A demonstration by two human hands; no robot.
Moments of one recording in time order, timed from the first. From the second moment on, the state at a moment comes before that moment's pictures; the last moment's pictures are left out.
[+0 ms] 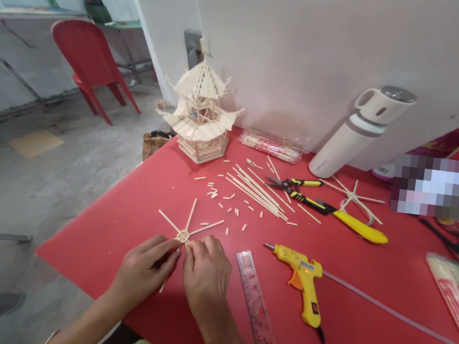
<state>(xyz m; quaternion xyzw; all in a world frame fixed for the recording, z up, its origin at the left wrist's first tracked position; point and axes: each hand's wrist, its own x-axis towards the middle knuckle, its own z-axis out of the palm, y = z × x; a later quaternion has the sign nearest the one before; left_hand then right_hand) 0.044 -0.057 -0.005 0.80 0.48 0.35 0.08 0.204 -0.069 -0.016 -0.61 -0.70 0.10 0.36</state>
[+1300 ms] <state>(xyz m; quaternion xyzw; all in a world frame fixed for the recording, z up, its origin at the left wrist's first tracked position) 0.045 -0.058 -0.004 0.80 0.48 0.35 0.08 0.206 -0.068 -0.018 -0.61 -0.69 0.09 0.38</state>
